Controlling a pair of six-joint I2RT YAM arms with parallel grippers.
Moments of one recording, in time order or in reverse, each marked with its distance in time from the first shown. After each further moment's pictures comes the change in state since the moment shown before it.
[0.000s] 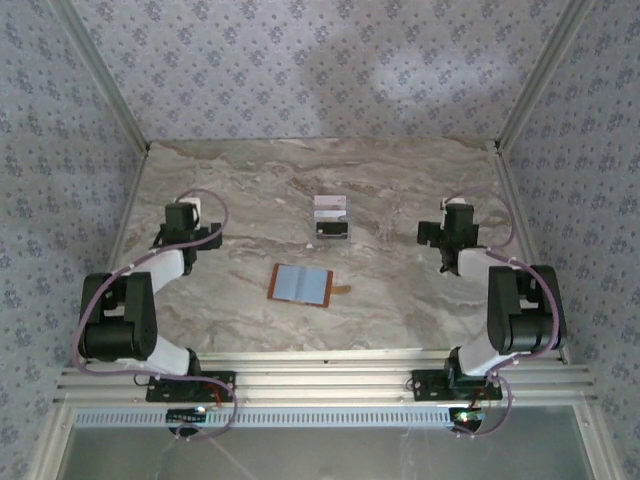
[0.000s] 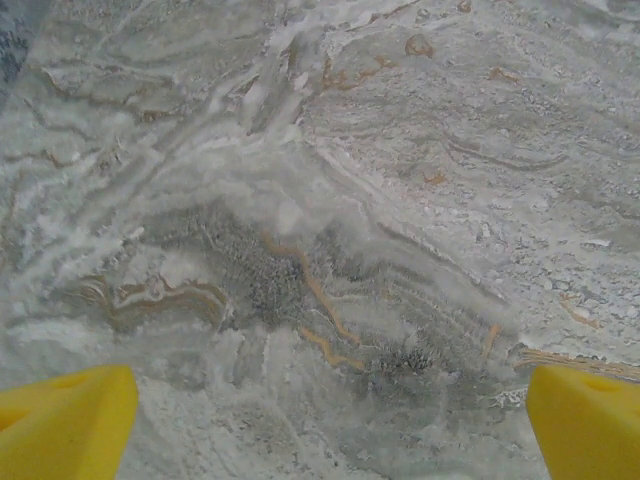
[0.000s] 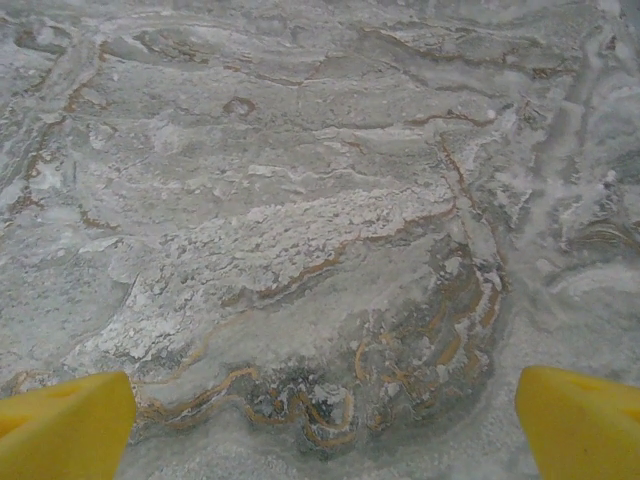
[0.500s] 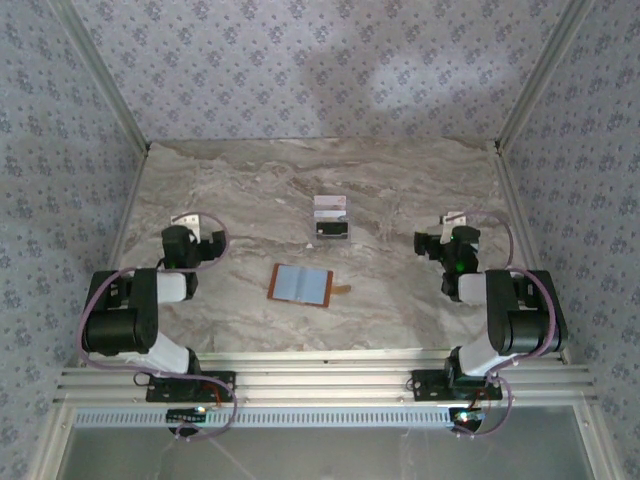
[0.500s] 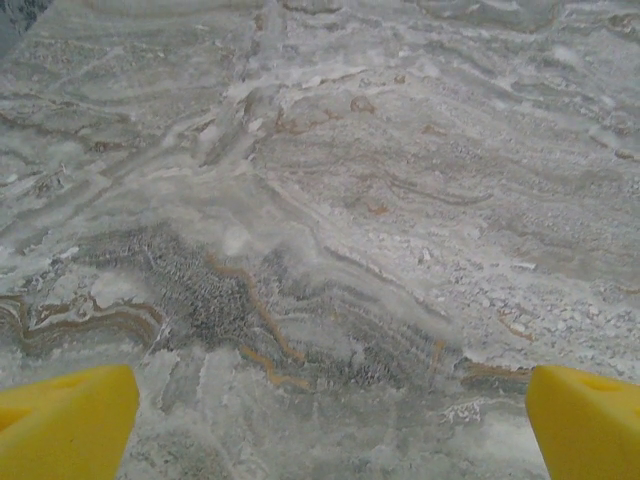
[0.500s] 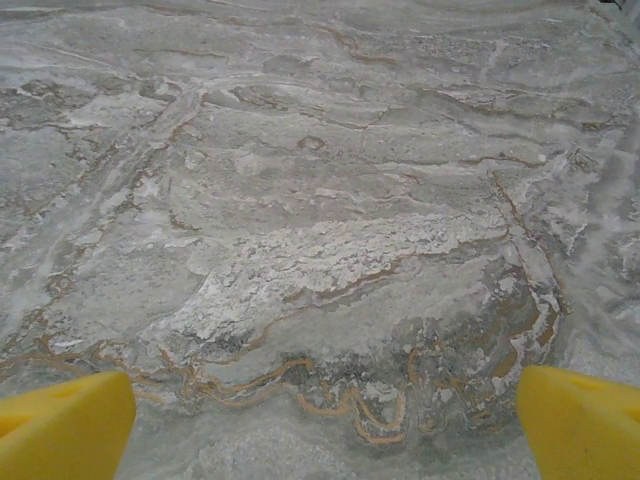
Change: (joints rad) left arm 0.023 0.043 -0.233 0.504 0.136 -0.031; right arm -0.033 -0.008 -0.235 0.439 -0.159 -0.041
